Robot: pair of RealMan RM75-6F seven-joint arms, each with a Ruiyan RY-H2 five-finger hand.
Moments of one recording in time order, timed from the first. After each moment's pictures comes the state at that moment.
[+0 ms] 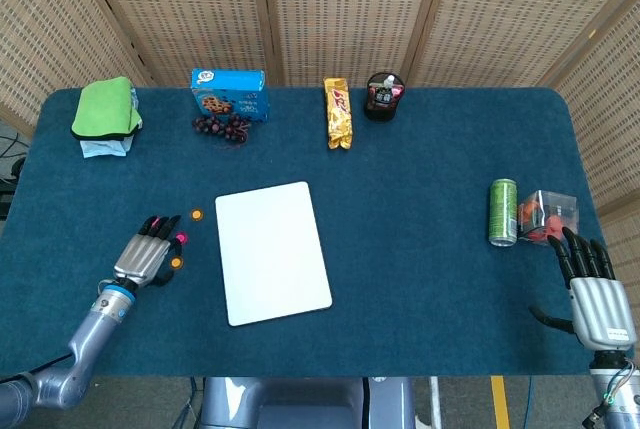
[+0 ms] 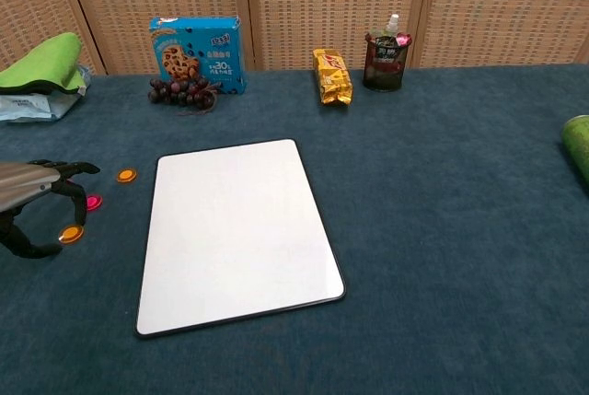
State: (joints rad) left arm -0.50 -1.49 -0.06 -1.32 1.21 0.90 0.32; right arm 0.08 -1.14 0.07 -1.61 -1.48 1.47 -0.06
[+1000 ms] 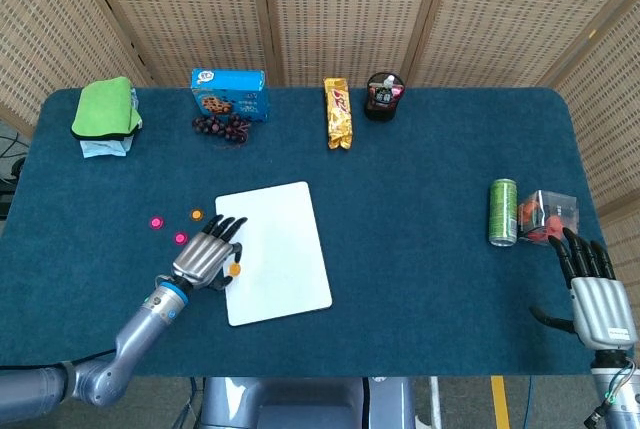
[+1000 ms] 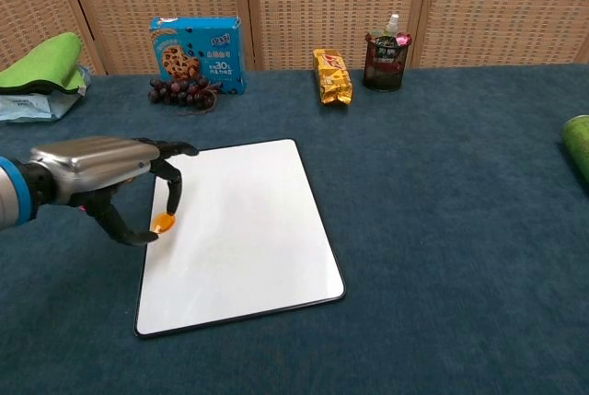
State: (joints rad) left arm -0.66 -1.50 -0.11 -1.63 1.07 0.88 0.56; right arm 0.09 -1.13 0.07 -1.61 -1.47 1.45 -0.04
